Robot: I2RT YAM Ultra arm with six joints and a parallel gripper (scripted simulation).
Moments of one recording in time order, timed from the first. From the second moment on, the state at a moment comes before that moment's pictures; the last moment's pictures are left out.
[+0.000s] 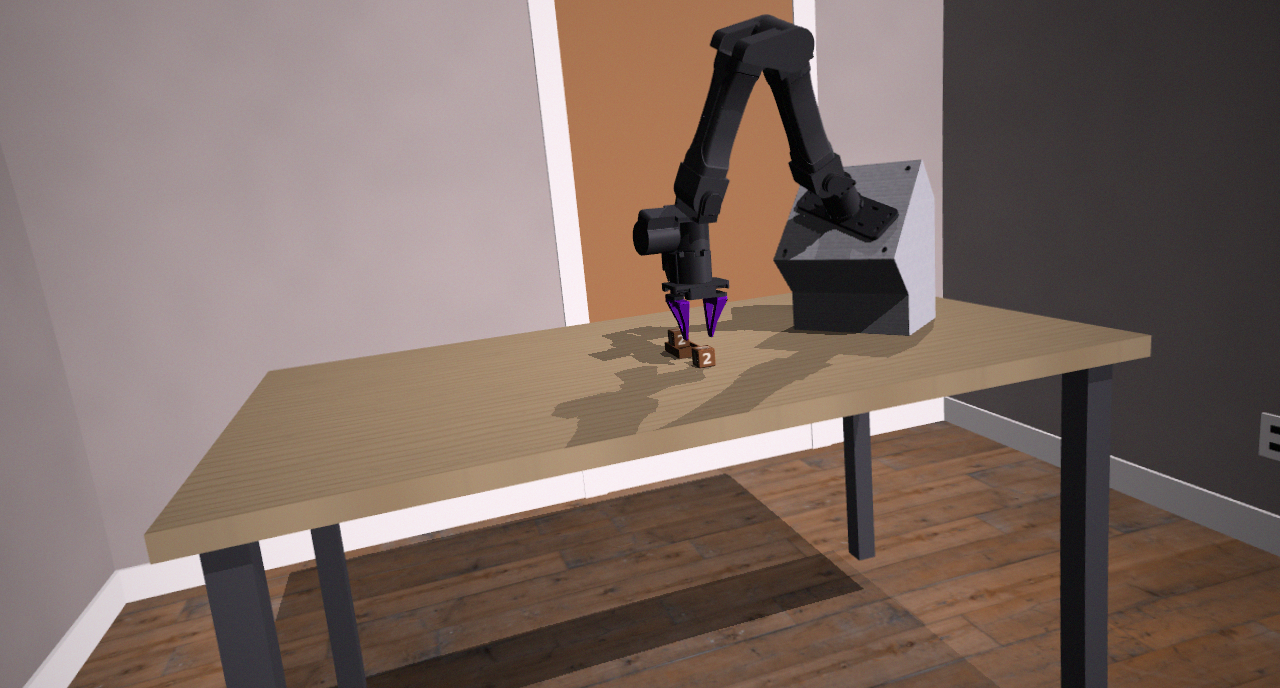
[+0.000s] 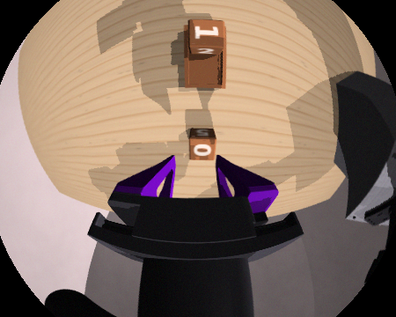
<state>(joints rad) -0.14 1.46 0.76 -0.16 -0.42 1.74</state>
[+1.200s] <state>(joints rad) -0.23 1.29 0.78 -0.42 -0.47 1.66</state>
